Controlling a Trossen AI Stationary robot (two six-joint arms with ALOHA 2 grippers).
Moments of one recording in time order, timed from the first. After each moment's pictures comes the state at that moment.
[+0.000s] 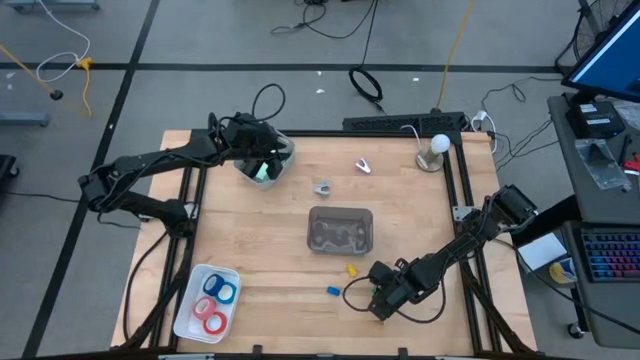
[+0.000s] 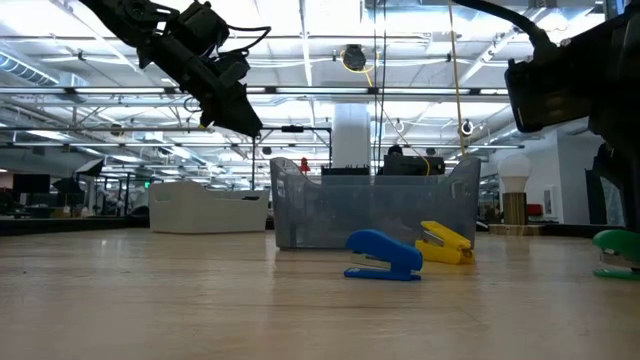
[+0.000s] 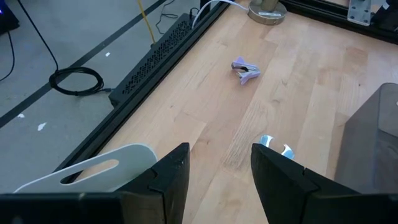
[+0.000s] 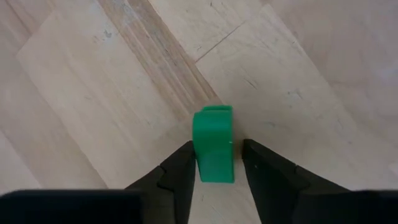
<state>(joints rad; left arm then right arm) 0.59 1.29 0.86 -0.16 0.15 0.03 0.64 1.79 0.96 -0.49 0.10 1.30</state>
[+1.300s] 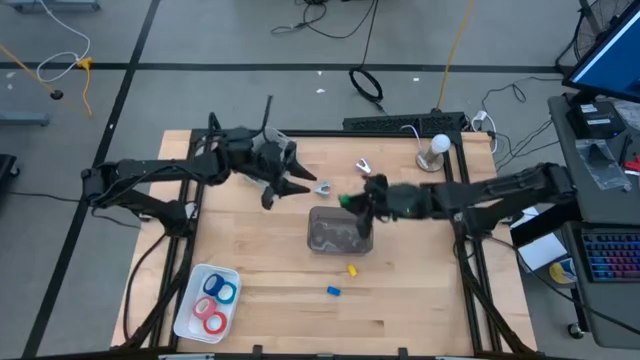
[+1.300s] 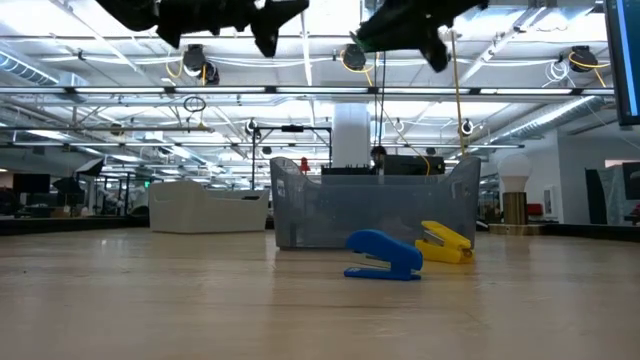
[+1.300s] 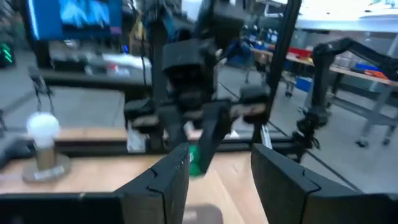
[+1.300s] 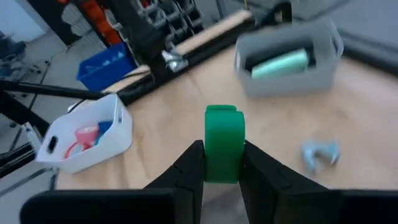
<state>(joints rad) 0.33 1.29 0.86 0.43 0.66 -0.11 0.12 1.27 0.95 -0.10 0.33 0.55</state>
